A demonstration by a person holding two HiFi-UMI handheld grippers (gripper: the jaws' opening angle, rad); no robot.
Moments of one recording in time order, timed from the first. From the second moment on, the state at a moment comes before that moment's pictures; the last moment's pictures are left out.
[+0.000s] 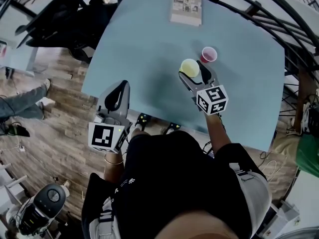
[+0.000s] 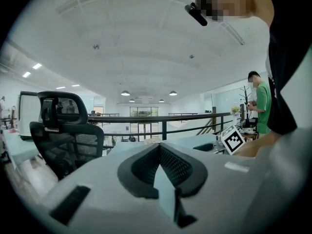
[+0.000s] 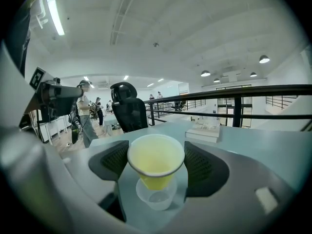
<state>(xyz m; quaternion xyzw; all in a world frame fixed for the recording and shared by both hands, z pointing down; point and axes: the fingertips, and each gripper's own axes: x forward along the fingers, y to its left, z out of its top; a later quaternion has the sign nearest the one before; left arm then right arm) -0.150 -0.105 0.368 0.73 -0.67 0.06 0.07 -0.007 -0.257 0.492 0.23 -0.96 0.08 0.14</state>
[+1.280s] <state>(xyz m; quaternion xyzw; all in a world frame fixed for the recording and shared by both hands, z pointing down) -0.145 -0.106 0.365 0.73 -0.67 0.07 0.06 -0.008 -0.254 0.554 0.22 -0.95 0.08 0.21</state>
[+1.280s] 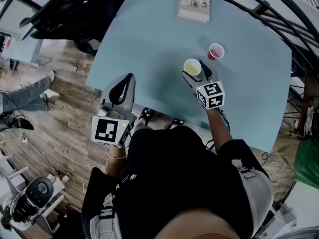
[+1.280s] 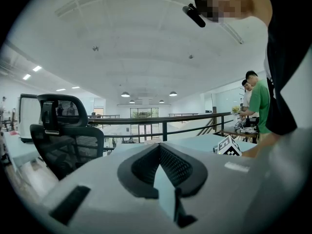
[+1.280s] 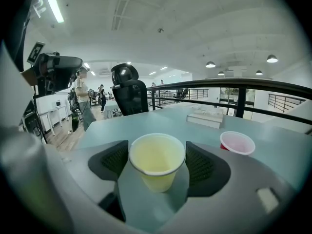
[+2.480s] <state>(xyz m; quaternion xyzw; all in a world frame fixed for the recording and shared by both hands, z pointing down) -0.071 -0.185 0.365 0.85 -0.53 0.04 0.04 0.082 -0.236 0.438 0.36 -0.93 0.07 0.01</state>
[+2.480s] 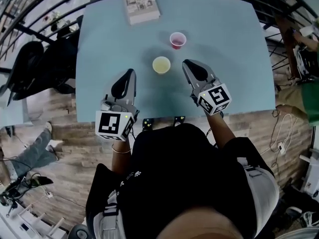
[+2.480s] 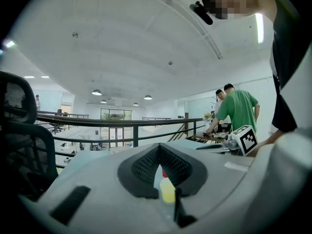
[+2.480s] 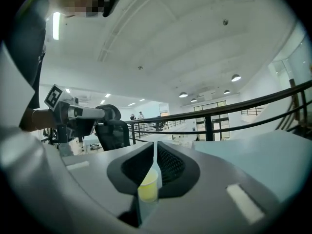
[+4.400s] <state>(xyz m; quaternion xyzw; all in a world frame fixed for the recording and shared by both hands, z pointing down) -0.094 -0.201 0.389 0.80 -0.60 0.07 0.08 0.075 -0.380 0.553 0.36 -0.91 0.07 0.18</state>
